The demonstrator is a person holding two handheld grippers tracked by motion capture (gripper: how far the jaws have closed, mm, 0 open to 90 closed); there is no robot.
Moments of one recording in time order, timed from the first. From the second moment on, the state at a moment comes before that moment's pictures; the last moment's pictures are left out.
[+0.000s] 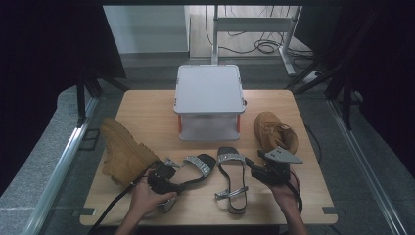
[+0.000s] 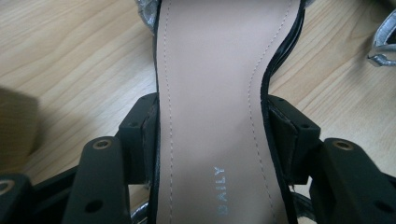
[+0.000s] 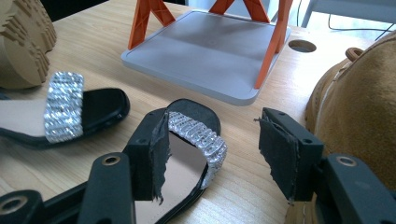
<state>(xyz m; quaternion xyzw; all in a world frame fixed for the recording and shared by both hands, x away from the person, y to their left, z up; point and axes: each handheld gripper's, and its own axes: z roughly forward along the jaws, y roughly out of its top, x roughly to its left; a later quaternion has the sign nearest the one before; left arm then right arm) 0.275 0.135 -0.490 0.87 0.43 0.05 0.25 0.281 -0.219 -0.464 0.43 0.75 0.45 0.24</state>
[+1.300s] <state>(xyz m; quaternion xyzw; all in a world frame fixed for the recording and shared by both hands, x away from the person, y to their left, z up) 0.265 0.154 -0.472 0.84 0.41 0.11 0.35 0.266 -0.209 -0.463 0.42 0.75 0.47 0.22</state>
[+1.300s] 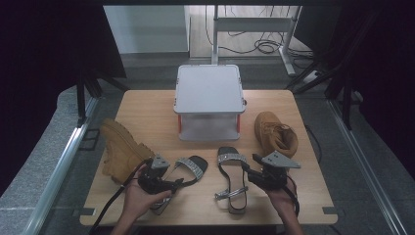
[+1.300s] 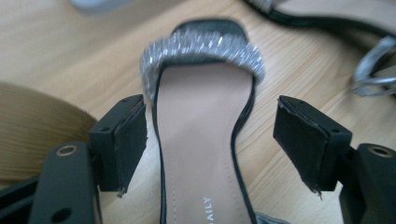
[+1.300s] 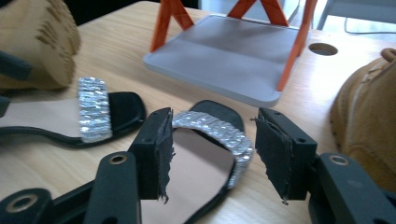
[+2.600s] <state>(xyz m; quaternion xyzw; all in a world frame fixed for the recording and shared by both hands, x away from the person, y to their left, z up) 0.262 0.160 -0.473 0.83 0.42 0.10 0.35 0.210 -0.144 -0.467 0.30 0.83 0.45 0.16</state>
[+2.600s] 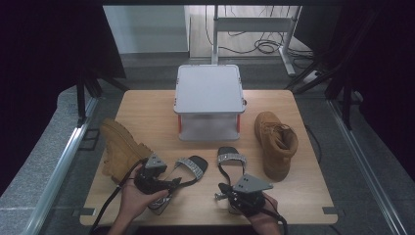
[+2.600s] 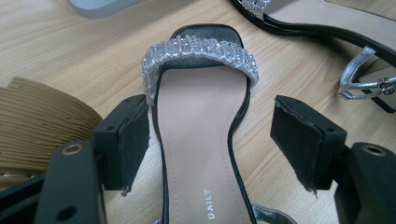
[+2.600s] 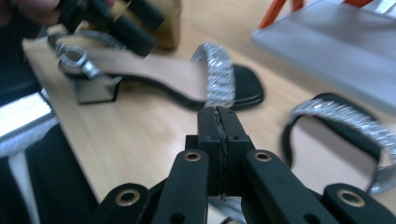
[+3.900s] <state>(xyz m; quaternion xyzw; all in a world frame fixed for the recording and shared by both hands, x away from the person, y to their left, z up) 0.262 0.161 -0.475 0.84 0.42 0.10 0.34 0.195 -0.183 -0.499 0.34 0.84 0.39 0.15</state>
